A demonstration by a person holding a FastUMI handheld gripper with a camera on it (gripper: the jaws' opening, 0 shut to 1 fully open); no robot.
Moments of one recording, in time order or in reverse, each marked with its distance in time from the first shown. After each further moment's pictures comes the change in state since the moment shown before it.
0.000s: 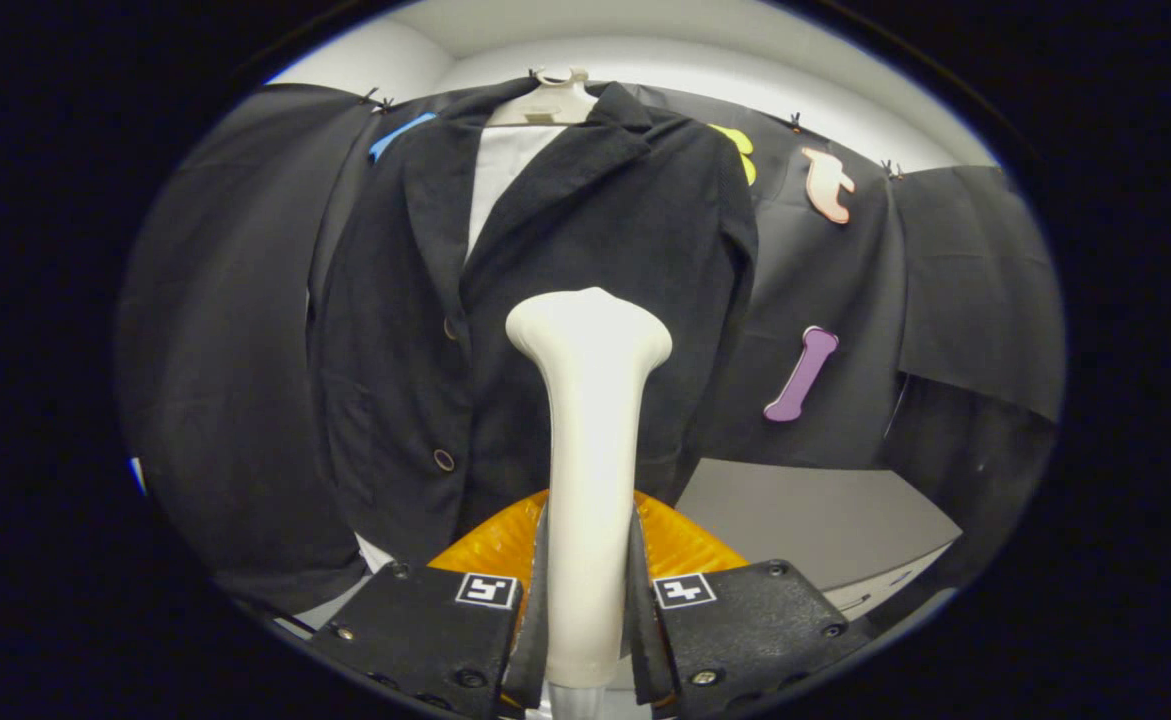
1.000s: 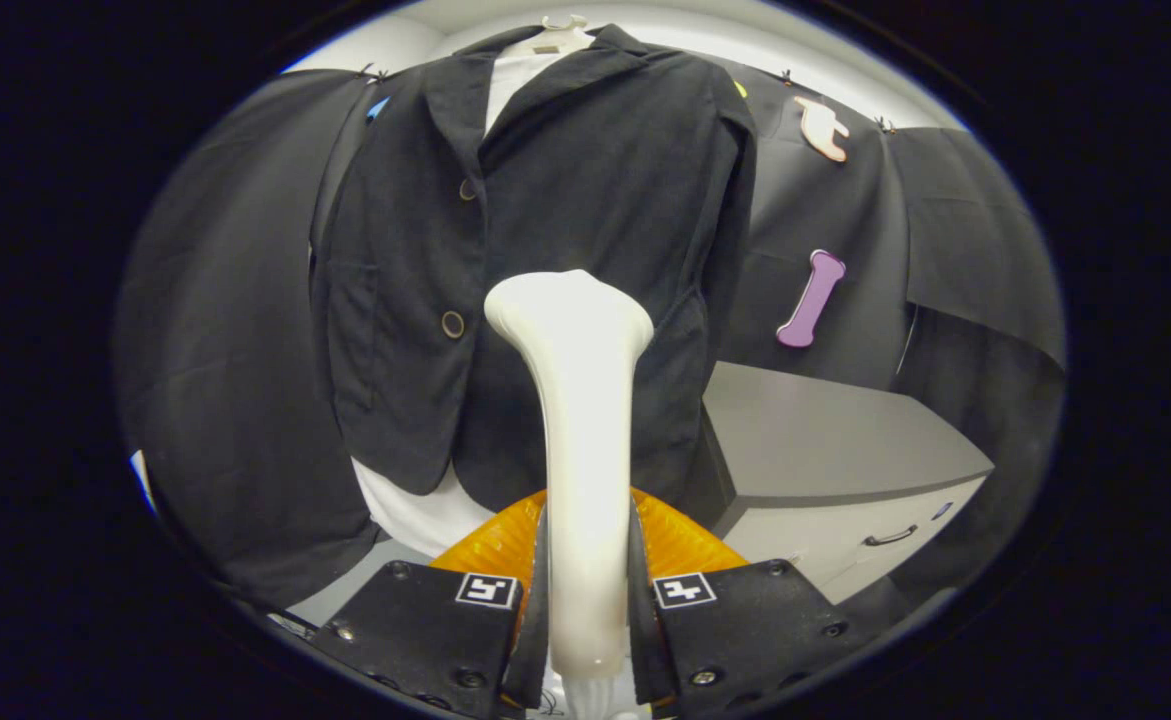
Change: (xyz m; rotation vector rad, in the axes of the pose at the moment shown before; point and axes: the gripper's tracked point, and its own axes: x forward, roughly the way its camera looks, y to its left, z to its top) arm 0.002 0.020 -0.112 0.036 0.141 0.016
